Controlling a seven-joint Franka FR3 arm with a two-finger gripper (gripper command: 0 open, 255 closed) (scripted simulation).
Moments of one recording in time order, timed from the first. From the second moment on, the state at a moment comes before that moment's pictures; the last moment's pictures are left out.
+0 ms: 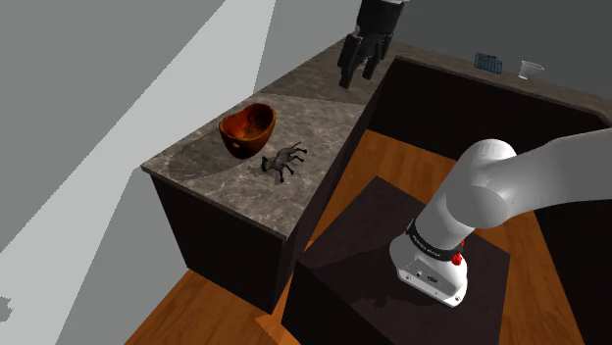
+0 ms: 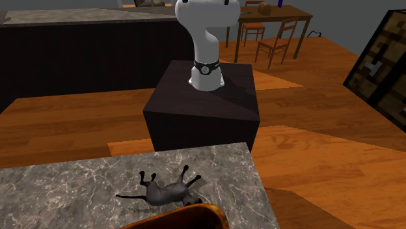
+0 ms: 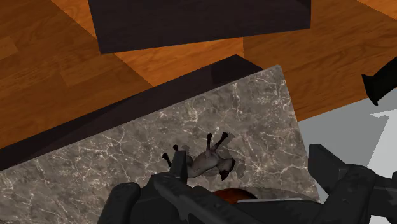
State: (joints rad) arm 0.02 -0.77 0.06 -2.38 0.02 1.67 0.12
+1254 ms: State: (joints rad) arm 0.00 -0.24 0.03 -2.44 -0.03 2.17 0.01
